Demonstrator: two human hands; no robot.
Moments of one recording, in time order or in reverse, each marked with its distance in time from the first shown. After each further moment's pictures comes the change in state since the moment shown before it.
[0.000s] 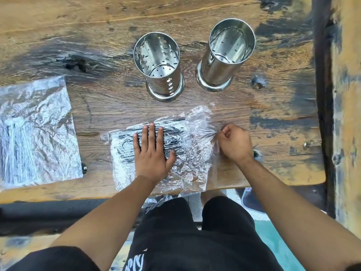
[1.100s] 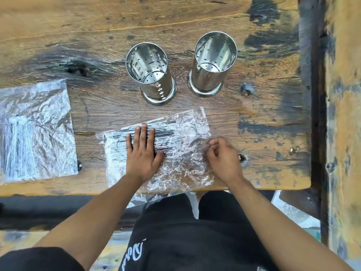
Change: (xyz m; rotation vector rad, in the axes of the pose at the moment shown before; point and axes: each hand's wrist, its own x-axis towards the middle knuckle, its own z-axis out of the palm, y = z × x) left_hand 0.000 0.000 -0.029 -0.072 -0.145 0.002; right_hand -0.048 0.017 -0.008 0.193 -0.066 -0.170
